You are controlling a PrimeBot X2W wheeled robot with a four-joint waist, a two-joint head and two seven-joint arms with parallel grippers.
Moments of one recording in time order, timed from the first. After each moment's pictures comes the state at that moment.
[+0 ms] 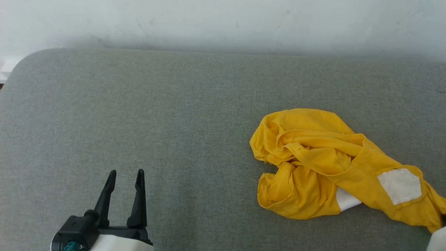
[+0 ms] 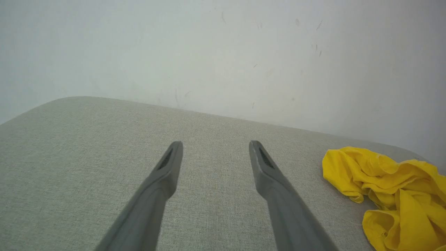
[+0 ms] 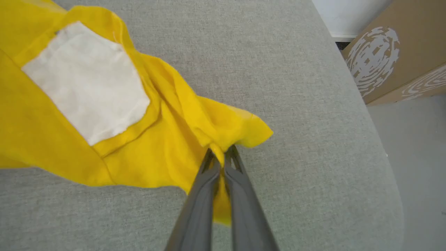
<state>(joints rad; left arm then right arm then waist) 0.12 0.05 0.02 -0.05 -0.22 -0.12 -0.26 0.11 -0.08 -0.47 0.04 -0.01 0.13 0.37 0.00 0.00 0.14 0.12</state>
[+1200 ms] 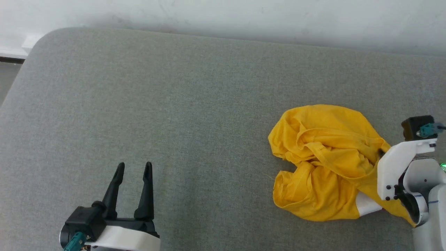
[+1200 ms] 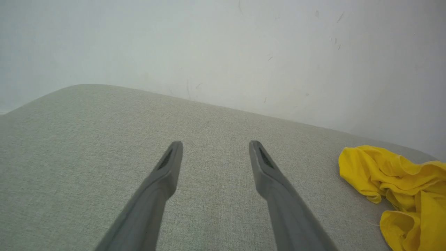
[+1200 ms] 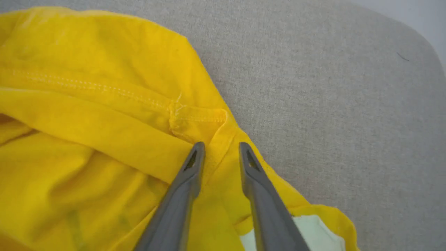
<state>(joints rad) 0.07 0.05 -0.01 -0.01 -0.24 -0.12 -0.26 -0.25 -0.14 -0.15 0.13 0.00 0.13 0.70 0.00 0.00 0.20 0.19</state>
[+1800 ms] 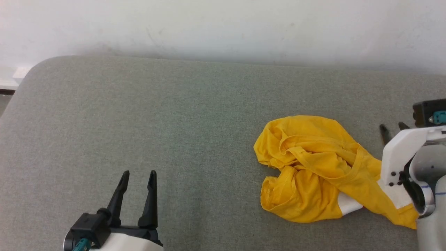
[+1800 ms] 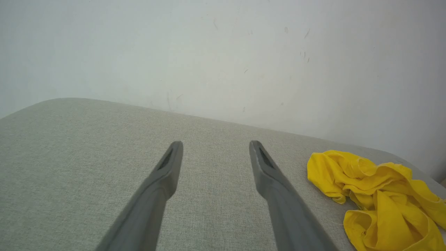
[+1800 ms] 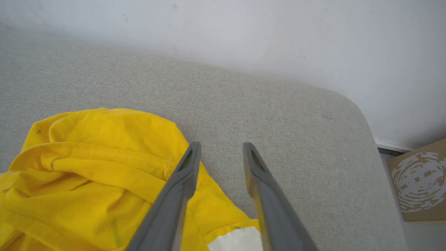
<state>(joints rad) 0.11 0.05 -0.02 -0.01 -0.23 -0.12 -0.26 -0.29 -0.16 -0.14 0.06 0.03 0.13 0.59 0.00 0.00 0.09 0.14</state>
